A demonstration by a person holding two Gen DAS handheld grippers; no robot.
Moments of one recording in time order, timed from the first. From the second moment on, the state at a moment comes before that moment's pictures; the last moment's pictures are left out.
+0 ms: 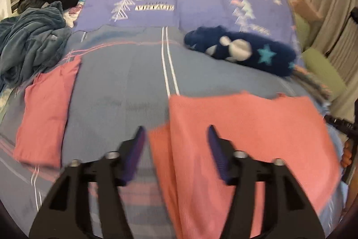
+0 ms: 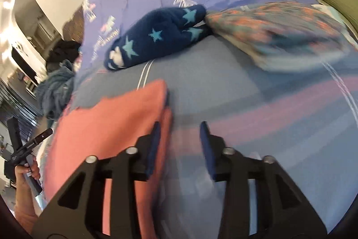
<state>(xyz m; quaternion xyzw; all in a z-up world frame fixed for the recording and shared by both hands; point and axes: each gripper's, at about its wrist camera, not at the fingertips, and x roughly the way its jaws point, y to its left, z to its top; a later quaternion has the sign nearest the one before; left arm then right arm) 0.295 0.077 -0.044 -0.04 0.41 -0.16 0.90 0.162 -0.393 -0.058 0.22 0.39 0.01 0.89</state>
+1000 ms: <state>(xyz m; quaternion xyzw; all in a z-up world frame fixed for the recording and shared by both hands) 0.158 0.110 -0.117 -0.36 0.43 -0.17 0.81 0.081 -0.328 -0.098 0.41 0.36 -0.01 0.84</state>
